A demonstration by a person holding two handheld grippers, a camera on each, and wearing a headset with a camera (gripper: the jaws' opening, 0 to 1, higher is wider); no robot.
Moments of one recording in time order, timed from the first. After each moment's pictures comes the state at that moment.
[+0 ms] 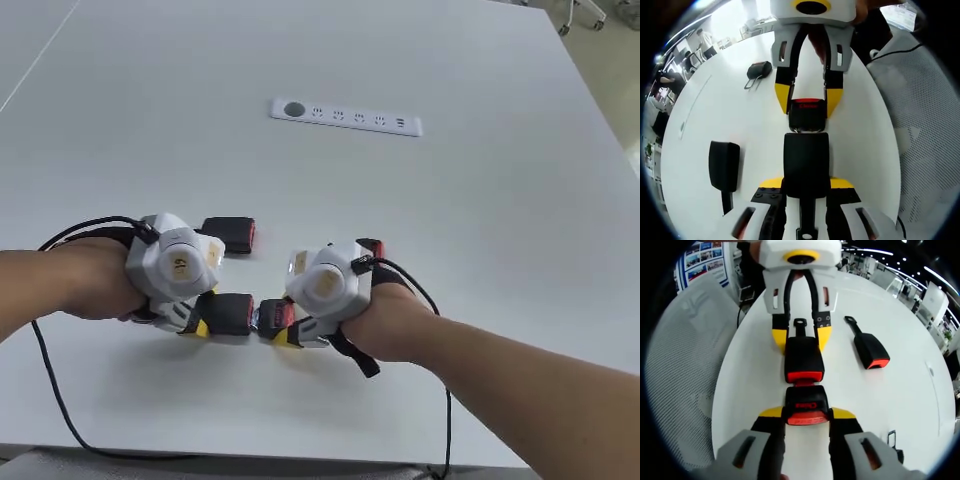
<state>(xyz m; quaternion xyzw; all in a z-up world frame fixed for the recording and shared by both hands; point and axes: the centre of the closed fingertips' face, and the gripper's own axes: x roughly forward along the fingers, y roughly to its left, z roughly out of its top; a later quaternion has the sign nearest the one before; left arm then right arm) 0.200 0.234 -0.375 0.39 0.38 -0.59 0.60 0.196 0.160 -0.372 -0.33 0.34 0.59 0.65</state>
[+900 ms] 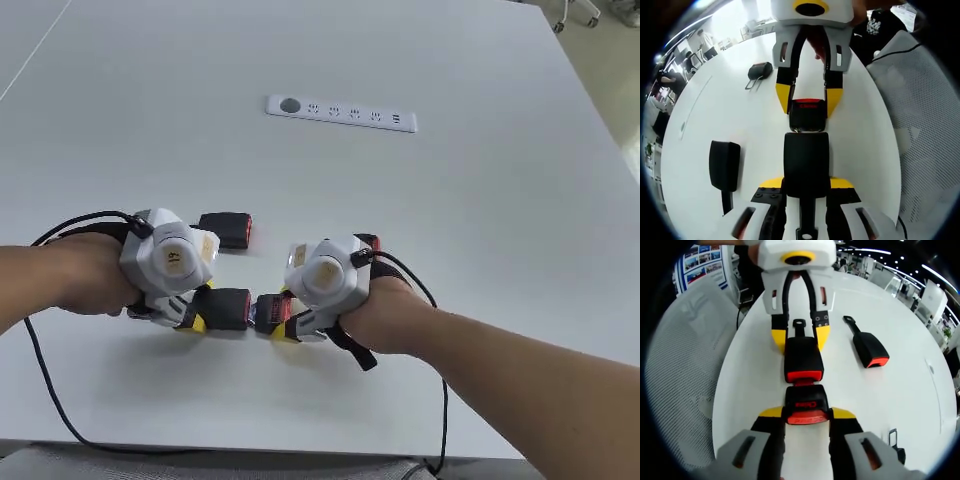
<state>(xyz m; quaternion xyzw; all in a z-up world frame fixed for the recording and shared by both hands) 0.195 0.233 -0.368 0.39 0.38 -0.59 0.60 0.195 0.161 -0.373 -0.33 0.34 0.59 0.66</state>
